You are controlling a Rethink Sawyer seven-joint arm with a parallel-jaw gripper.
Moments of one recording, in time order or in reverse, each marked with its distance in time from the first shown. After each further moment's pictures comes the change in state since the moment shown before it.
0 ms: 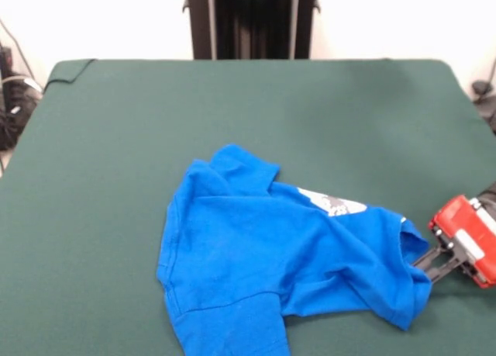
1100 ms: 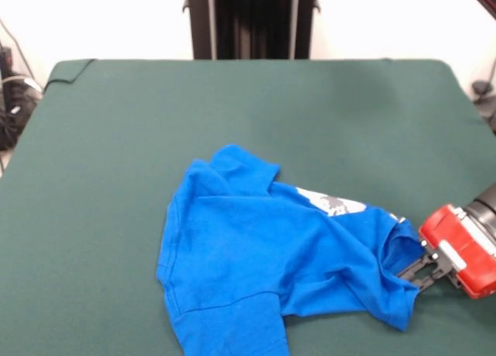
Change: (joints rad) arm -0.088 -0.021 0.087 -0.073 0.164 0.006 0.000
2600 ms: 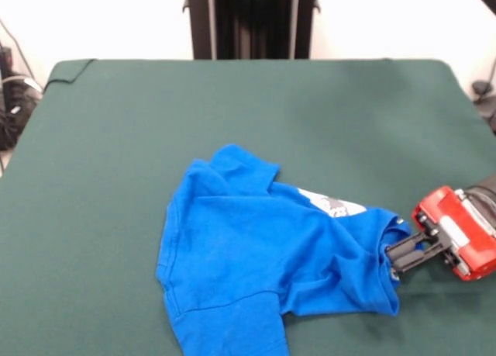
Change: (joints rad) arm 0.074 0.092 -0.107 -0.018 -0.416 0.157 0.094
